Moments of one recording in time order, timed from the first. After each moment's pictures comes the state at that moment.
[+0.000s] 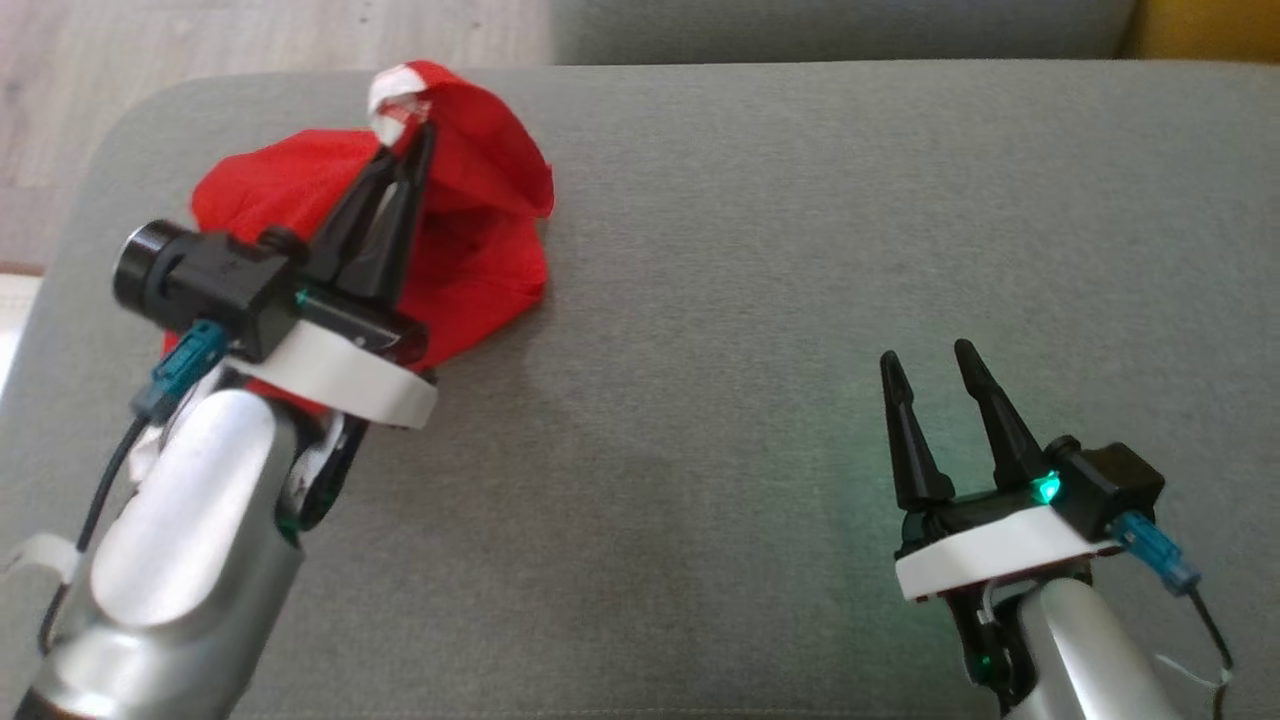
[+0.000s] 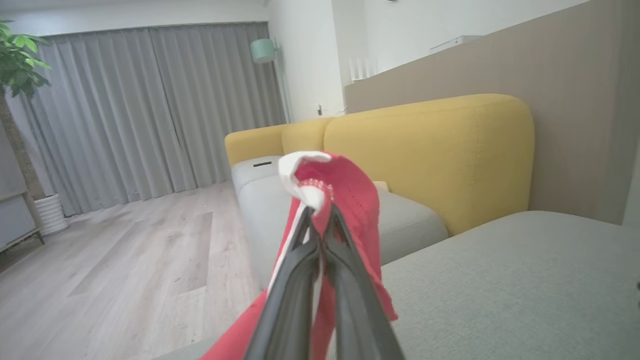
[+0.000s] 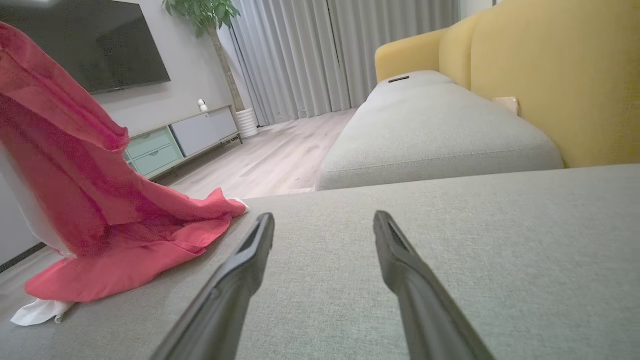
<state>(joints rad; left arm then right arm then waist) -0.50 0.35 -0.48 0.15 -0.33 -0.04 -0.25 -0.13 -0.05 0.19 0.26 0.25 0.13 -0.25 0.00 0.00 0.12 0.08</state>
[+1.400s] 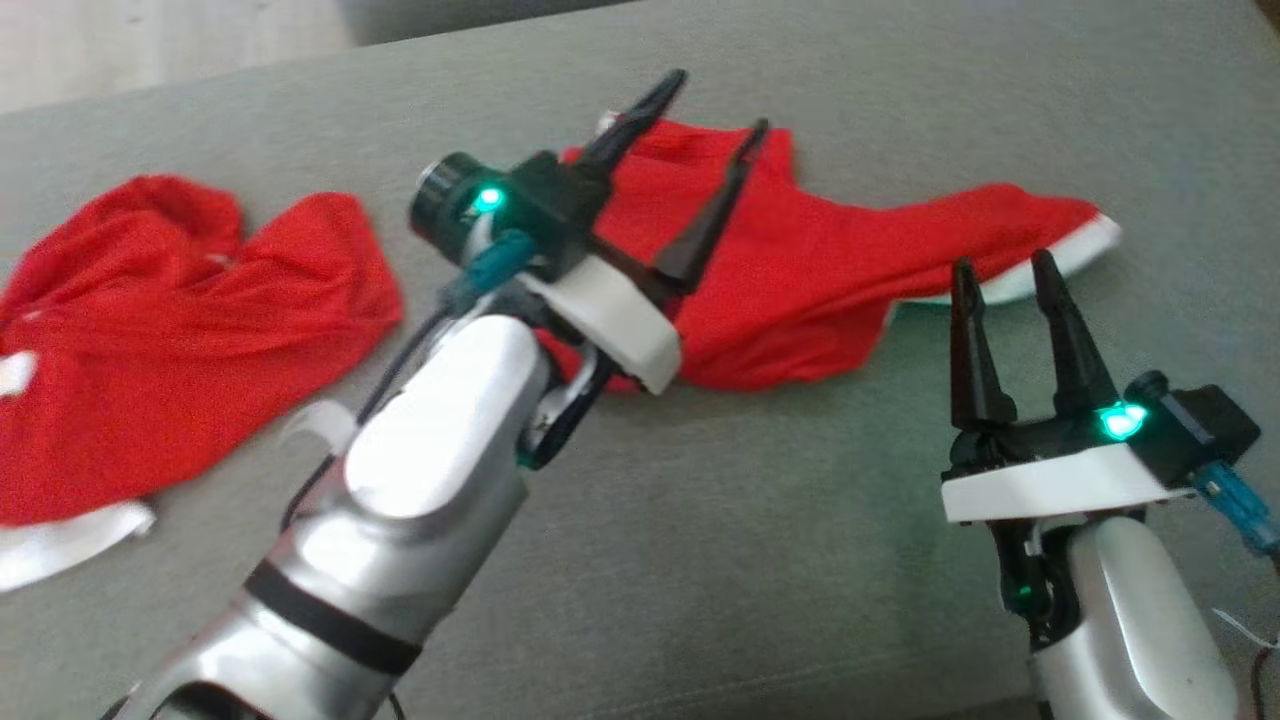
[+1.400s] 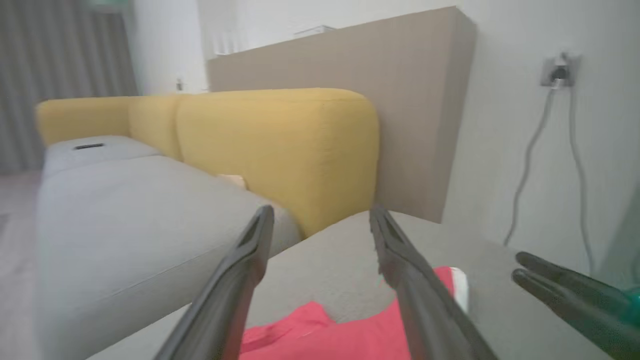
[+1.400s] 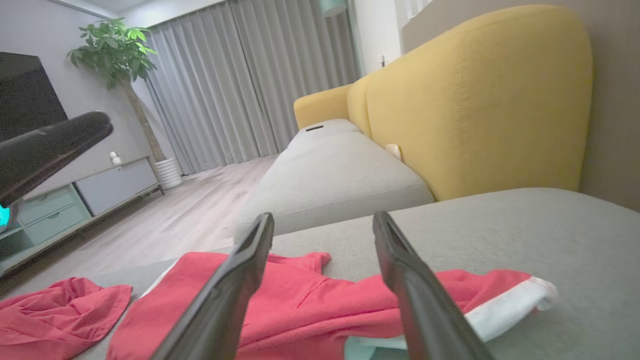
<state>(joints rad) -0.77 0.04 -0.76 0.45 -0.38 -0.03 -0.26 -0.20 -0.05 0.11 0.17 0.29 0.13 -0.25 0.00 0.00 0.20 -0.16</state>
